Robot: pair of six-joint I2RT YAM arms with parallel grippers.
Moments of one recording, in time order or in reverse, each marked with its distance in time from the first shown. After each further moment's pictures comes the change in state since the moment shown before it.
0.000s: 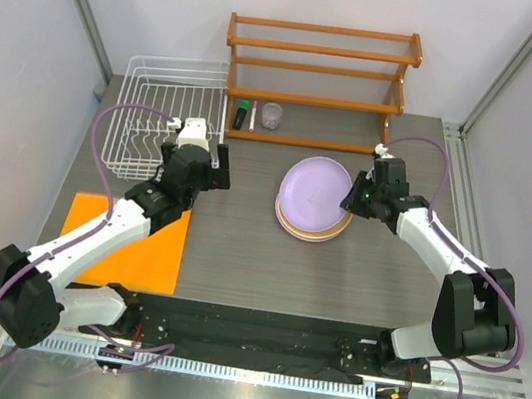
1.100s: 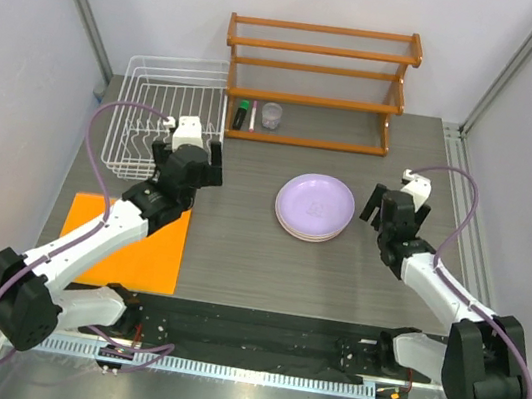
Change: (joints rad) left arm 0.000 -0.017 0.004 -0.022 -0.138 0.048; right arm -0.002 -0.261 -0.351 0.331 0.553 -0.072
